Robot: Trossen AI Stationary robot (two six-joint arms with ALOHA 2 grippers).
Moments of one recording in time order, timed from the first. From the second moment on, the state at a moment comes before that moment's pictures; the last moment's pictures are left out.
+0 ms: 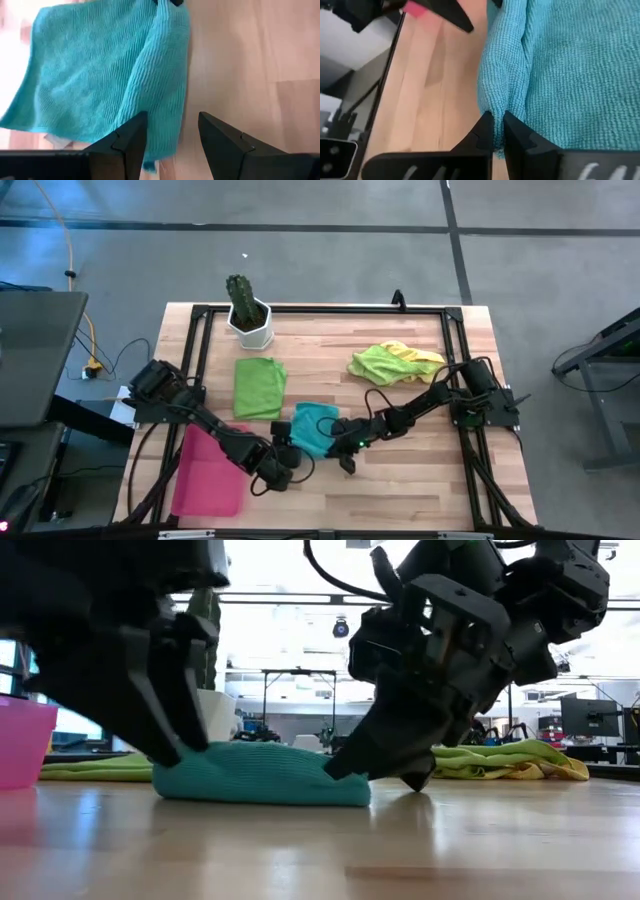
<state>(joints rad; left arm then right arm) -0.48 1.83 1.07 -0.44 -0.47 -0.38 0.31 2.03 0.82 0.57 -0.11 0.63</state>
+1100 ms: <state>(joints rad) -0.48 1.87 1.06 -0.41 -0.40 -0.35 0.31 2.03 0.82 0.55 -0.10 0.57</state>
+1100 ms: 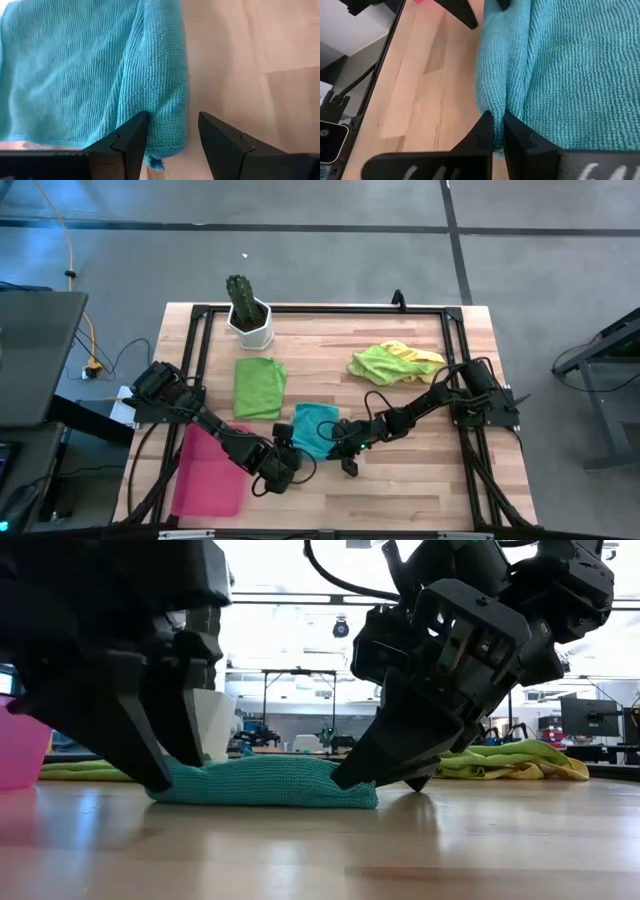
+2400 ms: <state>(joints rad) -0.24 1.89 1.06 -0.20 0.41 -0.74 0.32 2.00 0.81 0.54 -0.19 0.63</state>
